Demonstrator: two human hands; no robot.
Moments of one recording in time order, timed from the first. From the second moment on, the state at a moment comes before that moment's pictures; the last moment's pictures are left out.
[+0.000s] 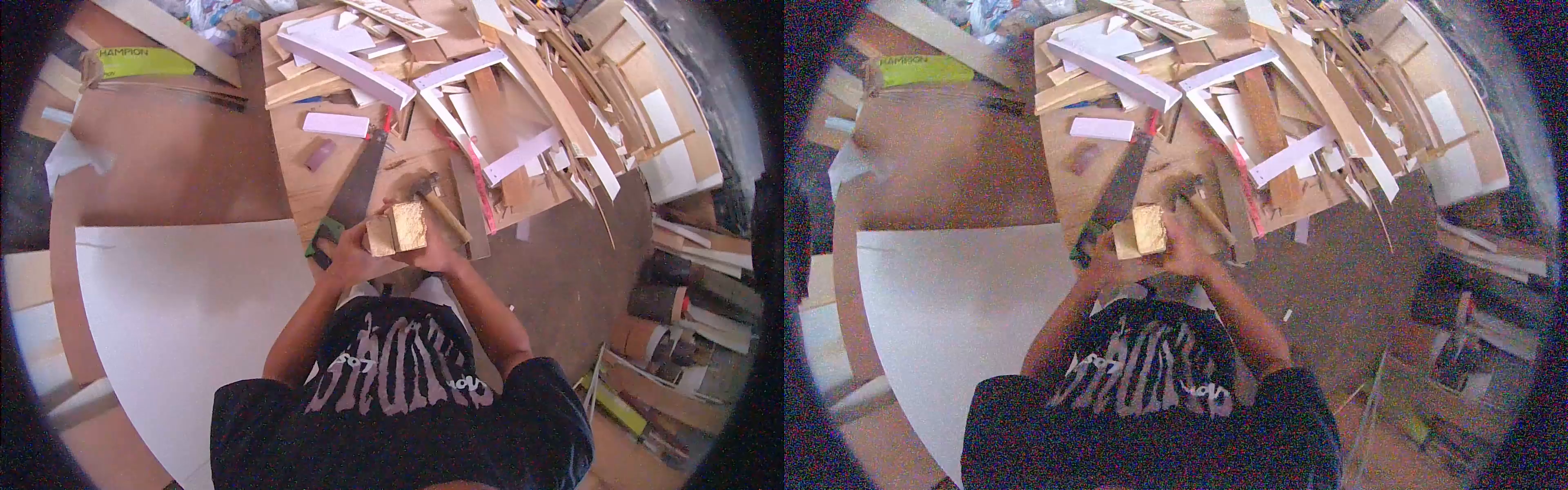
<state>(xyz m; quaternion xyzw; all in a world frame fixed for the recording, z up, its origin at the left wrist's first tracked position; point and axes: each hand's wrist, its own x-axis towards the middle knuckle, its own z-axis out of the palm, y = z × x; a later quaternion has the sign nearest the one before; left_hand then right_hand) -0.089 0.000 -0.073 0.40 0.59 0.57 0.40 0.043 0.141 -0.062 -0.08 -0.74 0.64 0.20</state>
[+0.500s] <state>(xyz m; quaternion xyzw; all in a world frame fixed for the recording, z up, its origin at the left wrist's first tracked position) -0.015 0.050 -0.074 0.31 0.67 0.67 0.11 0.061 0.138 0.031 -0.24 -0.79 0.54 0.18</state>
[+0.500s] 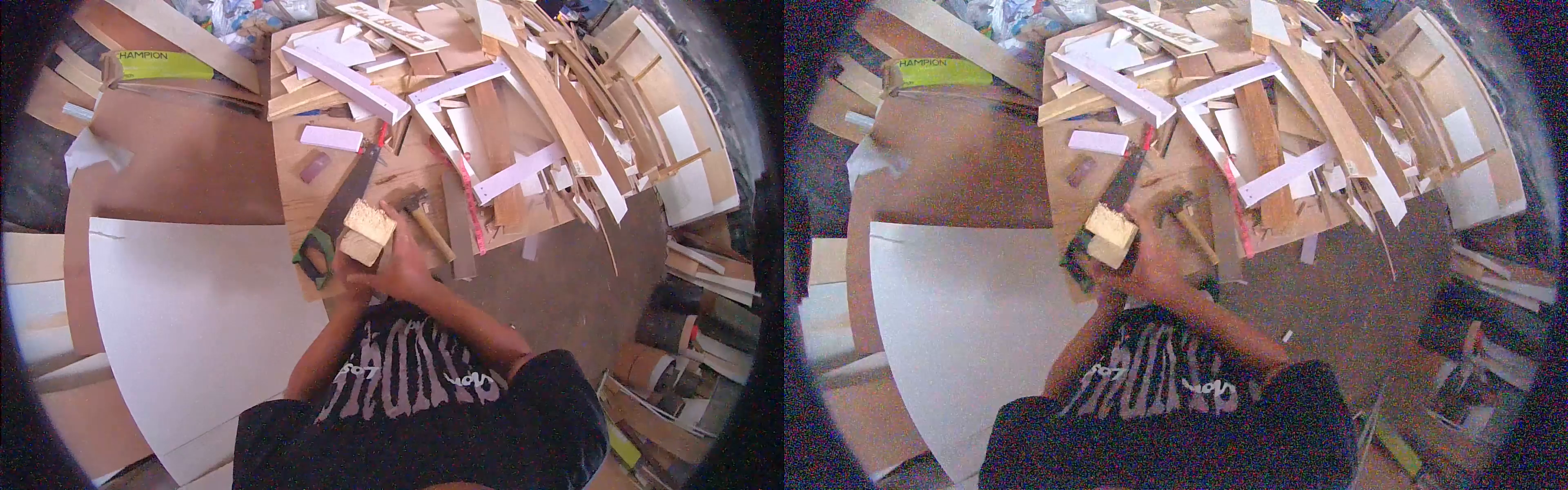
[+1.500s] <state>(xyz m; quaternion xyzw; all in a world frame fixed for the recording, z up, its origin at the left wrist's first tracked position) -0.037 0.029 -0.067 0.28 0.73 0.60 0.20 0.035 0.254 -0.020 0.11 -0.84 0.53 0.06</state>
